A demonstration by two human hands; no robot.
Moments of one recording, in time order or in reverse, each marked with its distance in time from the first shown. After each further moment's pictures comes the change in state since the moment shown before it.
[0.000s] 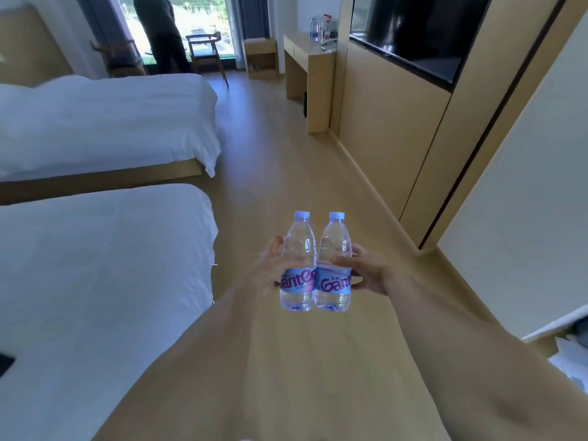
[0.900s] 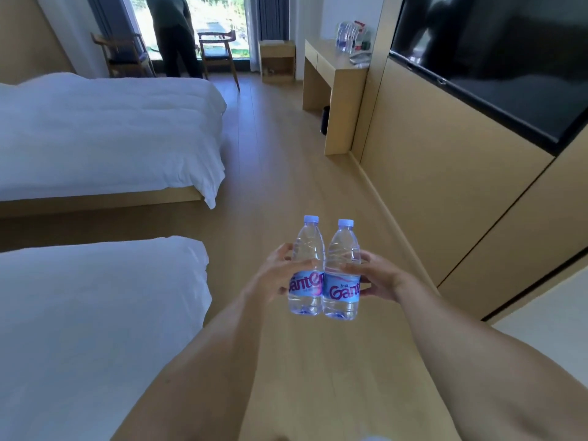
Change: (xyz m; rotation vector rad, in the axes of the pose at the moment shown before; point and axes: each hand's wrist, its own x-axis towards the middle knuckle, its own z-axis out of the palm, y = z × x) left_hand 0.400 0.170 -0.147 -0.059 0.020 0.007; right_hand 0.407 -0.236 -0.029 -0.114 -0.049 0.013
